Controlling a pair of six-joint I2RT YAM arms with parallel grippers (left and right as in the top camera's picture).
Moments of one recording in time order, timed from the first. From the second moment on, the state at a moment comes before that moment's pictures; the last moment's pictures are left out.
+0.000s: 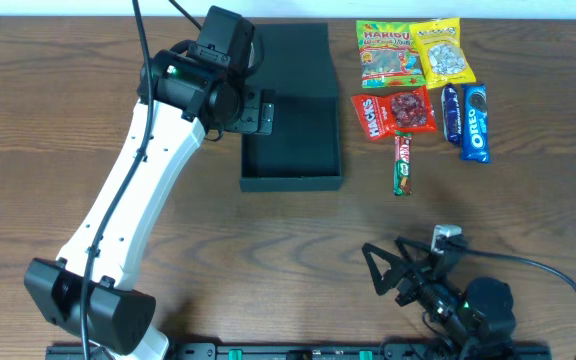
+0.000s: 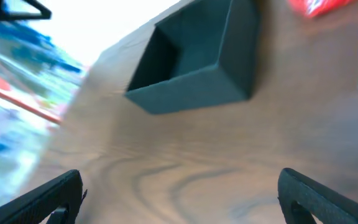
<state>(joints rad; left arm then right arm) -0.39 1.75 1.85 -1.24 -0.01 -0.27 0.21 0.01 0.16 -0.50 -0.45 0.69</state>
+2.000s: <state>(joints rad) -0.39 1.75 1.85 -1.11 -0.01 -0.09 0.10 2.51 2.02 -0.40 0.02 0.15</state>
